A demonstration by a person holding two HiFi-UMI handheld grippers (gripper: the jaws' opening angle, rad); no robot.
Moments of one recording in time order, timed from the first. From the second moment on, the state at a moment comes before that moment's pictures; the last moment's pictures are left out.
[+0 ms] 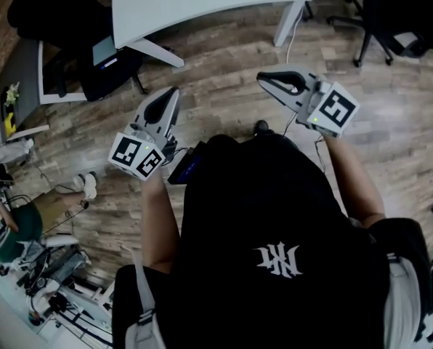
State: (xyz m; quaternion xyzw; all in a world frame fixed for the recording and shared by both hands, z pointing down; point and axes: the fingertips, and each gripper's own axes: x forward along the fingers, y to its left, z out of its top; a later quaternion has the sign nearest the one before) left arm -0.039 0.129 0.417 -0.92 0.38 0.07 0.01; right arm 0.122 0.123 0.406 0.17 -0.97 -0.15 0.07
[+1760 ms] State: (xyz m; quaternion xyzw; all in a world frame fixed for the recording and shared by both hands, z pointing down) left arm -0.083 -0.200 0.269 -0.96 0.28 0.05 0.03; right arm 0.064 -0.192 0.292 0.28 -0.95 -0.11 0.08
